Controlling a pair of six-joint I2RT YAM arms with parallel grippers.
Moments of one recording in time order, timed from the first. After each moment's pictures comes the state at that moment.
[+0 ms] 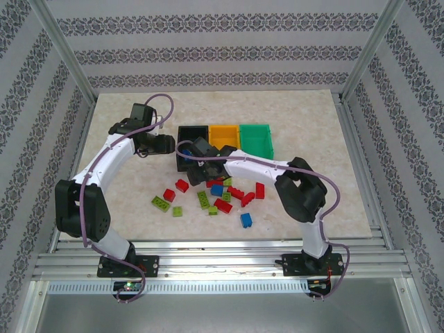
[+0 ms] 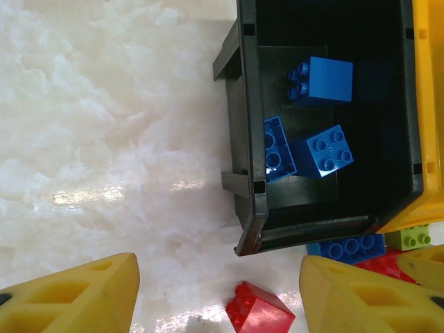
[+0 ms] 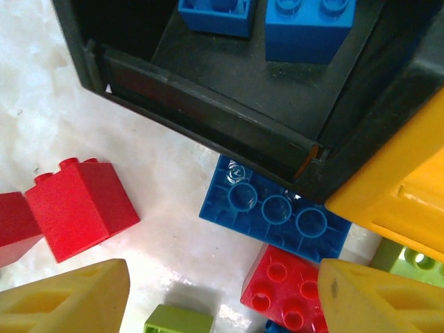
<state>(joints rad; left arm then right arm) -0.14 1.58 1.30 -0.78 0.16 -0.21 0.86 2.01 1.50 -0.61 0.02 0.45</state>
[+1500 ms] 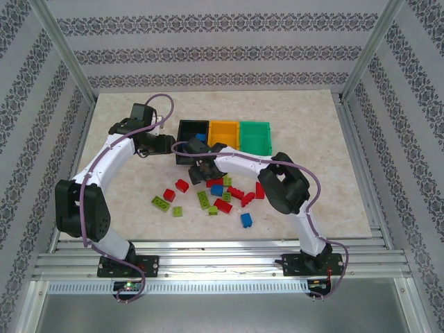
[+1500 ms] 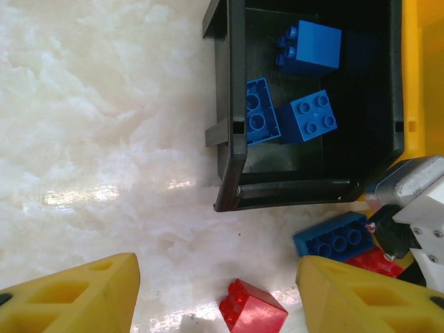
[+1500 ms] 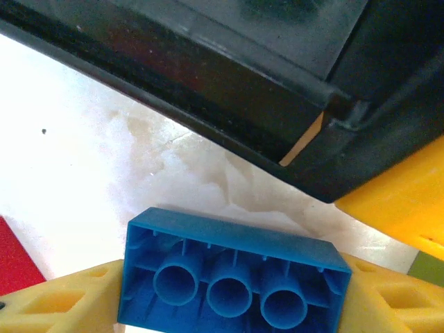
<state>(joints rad) -0.14 1.58 1.30 -0.78 0.18 -0.21 0.84 2.19 1.65 -0.69 0.06 0.45</state>
